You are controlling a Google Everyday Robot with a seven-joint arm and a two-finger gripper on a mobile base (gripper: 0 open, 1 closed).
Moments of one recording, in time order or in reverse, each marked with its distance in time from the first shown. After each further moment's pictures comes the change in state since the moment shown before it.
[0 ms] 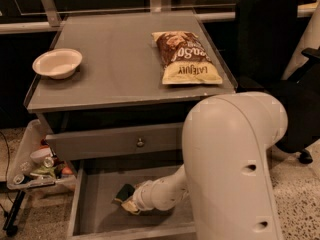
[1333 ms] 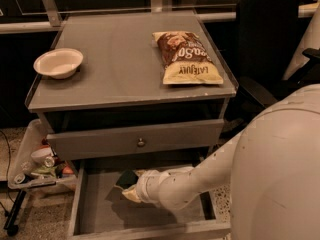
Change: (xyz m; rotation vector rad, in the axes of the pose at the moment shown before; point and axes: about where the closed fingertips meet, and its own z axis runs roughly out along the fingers) arm -0.059 0.000 -0.094 0.089 -0.118 -0.079
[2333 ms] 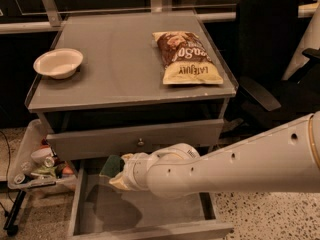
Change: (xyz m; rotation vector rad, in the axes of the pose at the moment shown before) arm -0.097 0.023 -0.073 0.005 -0.009 -0.192
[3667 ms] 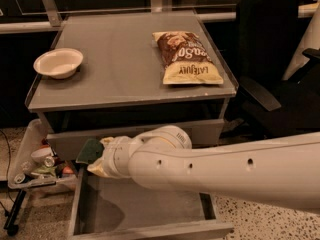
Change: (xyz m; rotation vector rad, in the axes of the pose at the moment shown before) arm -0.090 0.007 -0.037 0.013 -0.089 -0.075
